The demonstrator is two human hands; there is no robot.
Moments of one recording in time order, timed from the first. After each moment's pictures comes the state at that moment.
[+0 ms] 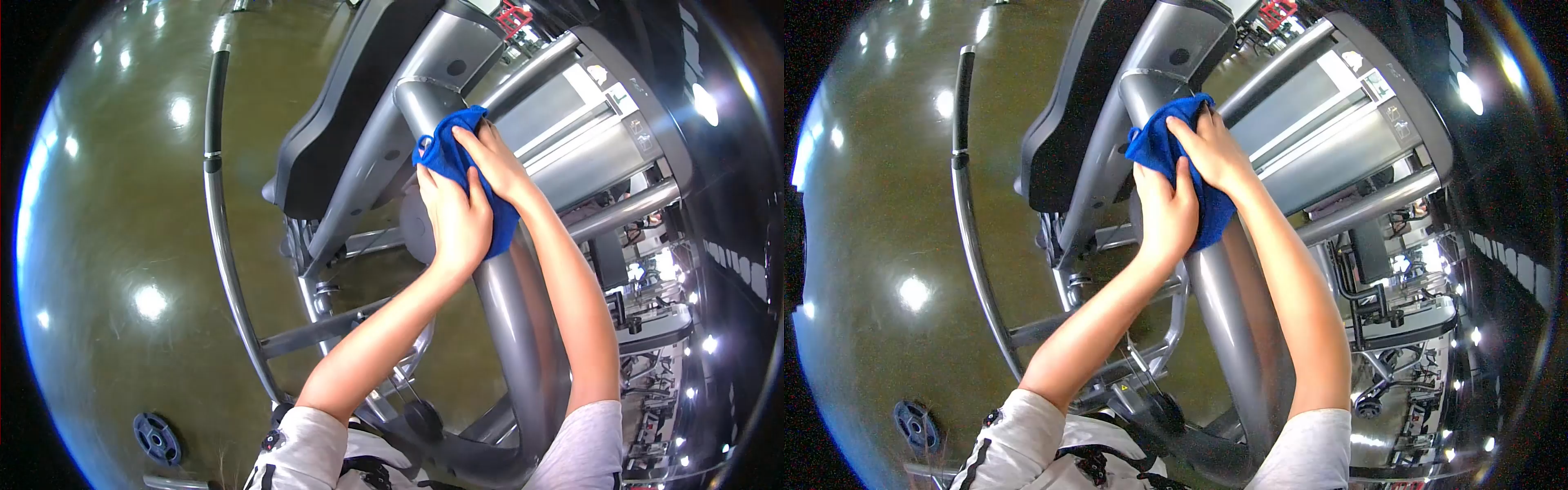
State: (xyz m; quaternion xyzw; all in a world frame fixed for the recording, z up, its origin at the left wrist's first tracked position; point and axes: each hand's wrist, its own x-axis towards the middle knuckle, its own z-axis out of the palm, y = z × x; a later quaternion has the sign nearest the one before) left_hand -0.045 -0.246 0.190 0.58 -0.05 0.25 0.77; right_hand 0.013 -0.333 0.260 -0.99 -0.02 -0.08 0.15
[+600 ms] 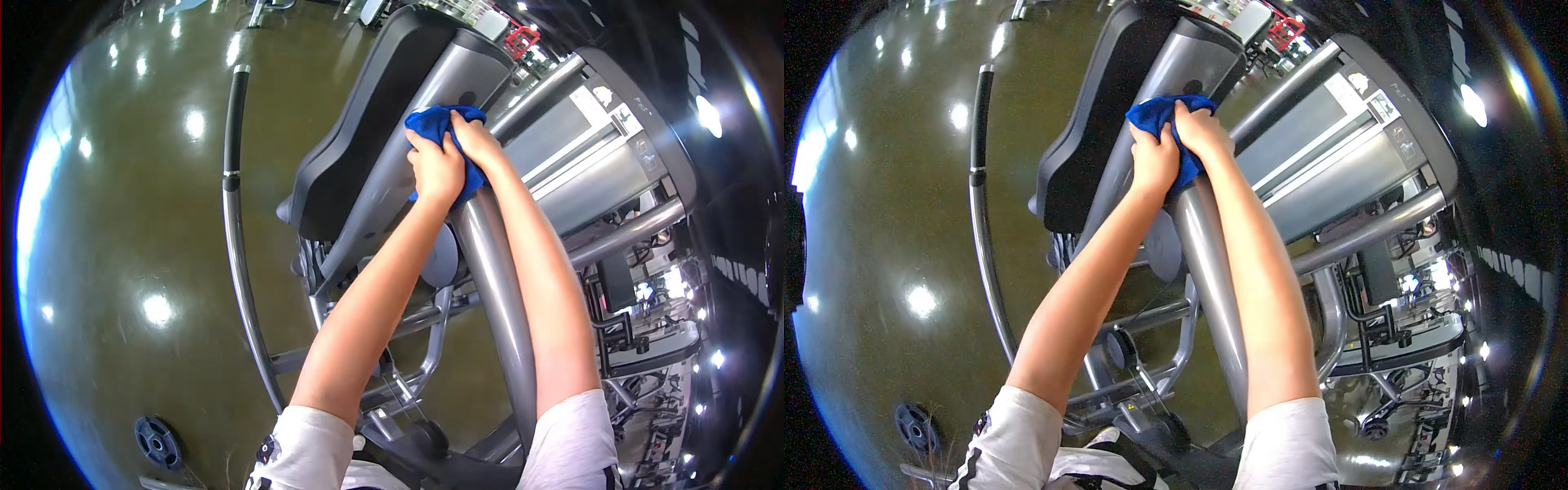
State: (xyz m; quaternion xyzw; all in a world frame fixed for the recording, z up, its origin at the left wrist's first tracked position) left_hand 0.058 -0.231 0.204 0.61 0.07 0.08 0.79; right_hand 0.115 -0.315 0.256 -0.97 0.22 -0.06 0.13
